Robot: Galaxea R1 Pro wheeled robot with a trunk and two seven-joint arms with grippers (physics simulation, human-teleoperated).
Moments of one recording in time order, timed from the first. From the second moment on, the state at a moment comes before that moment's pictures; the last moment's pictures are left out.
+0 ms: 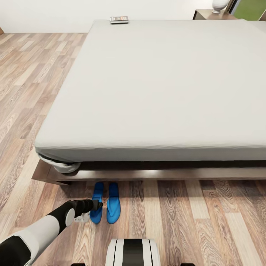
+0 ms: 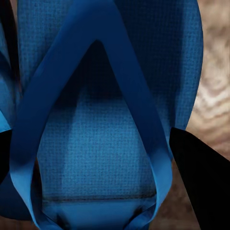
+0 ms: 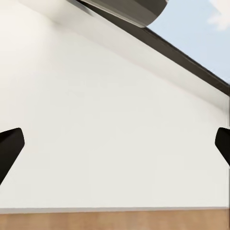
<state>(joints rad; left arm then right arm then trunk) -0.82 0.14 -0.72 -0.35 -2.35 -0.38 0.02 0.02 -0.26 -0.49 0.01 -0.03 -0.02 -1.42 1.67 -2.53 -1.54</state>
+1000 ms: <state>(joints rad) -0.85 0.14 -0.73 -0.33 -2.34 -0.40 0.02 0.02 -0.25 -0.49 0.01 -0.03 -0.02 -1.41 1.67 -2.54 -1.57</state>
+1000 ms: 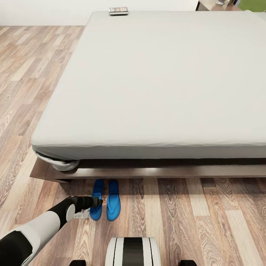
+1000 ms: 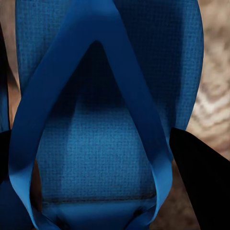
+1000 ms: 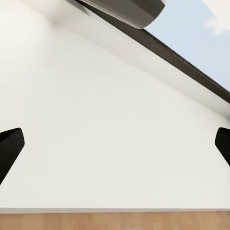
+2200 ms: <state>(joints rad) -0.85 0.14 -0.73 -0.33 -2.35 -0.40 0.02 0.02 -0.25 -0.47 0.01 -0.03 -0.02 -1.41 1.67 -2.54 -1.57</state>
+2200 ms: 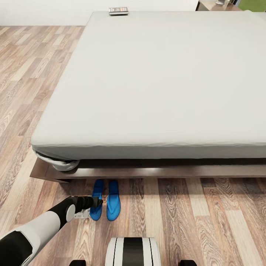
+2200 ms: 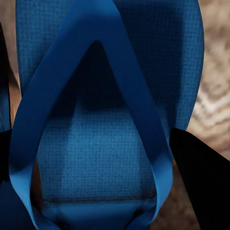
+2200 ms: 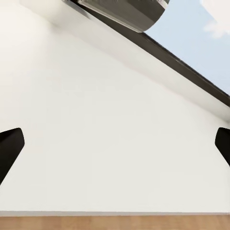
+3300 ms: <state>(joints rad) -0.83 0.14 -0.72 -0.34 -2.35 -0.37 0.02 0.02 -0.25 -0.47 0.01 -0.03 -0.02 -1.41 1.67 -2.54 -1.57</state>
